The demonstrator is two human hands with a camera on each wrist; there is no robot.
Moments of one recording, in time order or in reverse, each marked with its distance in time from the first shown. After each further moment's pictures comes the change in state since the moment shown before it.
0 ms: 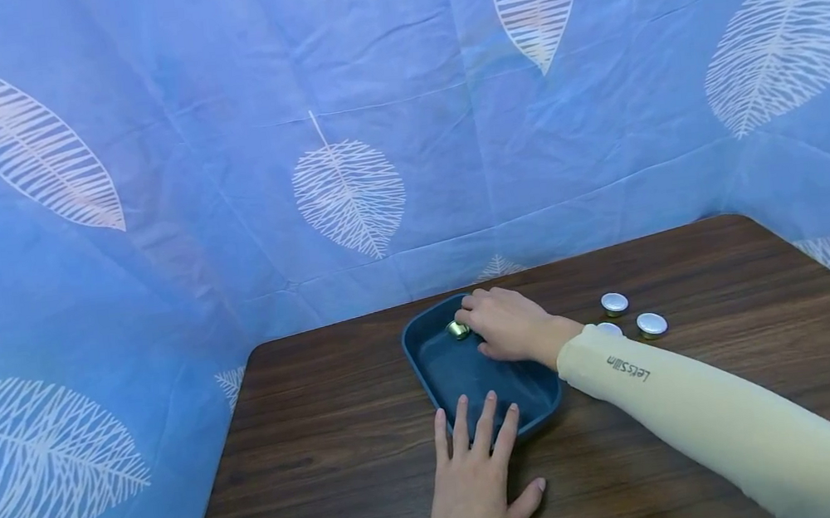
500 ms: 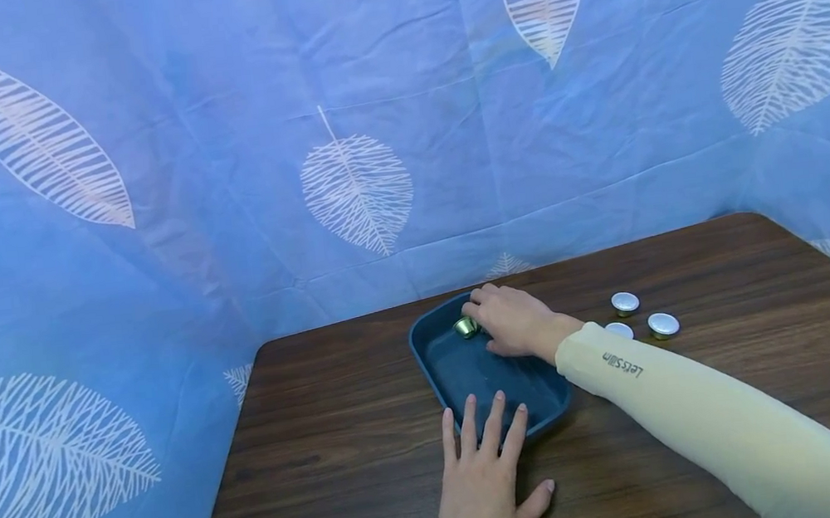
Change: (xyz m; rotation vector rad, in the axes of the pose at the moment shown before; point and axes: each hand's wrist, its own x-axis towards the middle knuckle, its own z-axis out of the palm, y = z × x) left_hand -0.001 0.000 0.002 0.009 -0.012 -0.007; right_hand 0.012 0.005 0.015 0.056 -0.061 0.075
